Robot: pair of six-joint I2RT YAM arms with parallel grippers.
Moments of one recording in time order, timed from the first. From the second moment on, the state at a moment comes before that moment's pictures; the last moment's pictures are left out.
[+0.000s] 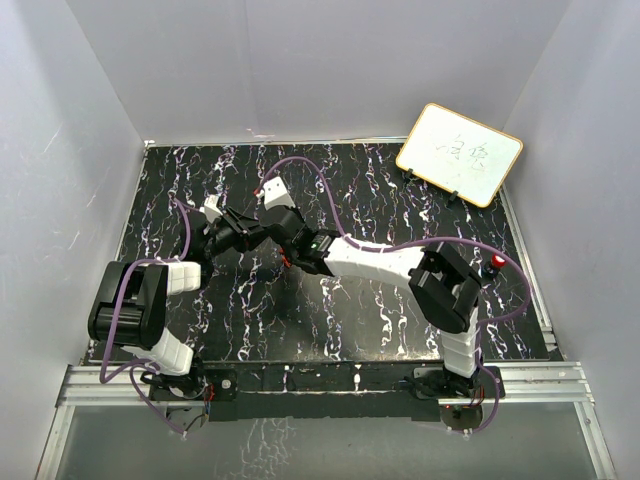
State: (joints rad) left arm -0.11 1.56 0.52 0.76 0.70 -1.31; right arm 1.00 1.92 1.44 -0.04 0.65 0.08
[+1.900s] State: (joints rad) left arm 0.05 1.50 0.49 0.83 0.86 -1.31; right arm 0.94 2.03 1.41 -0.45 0.71 0.16
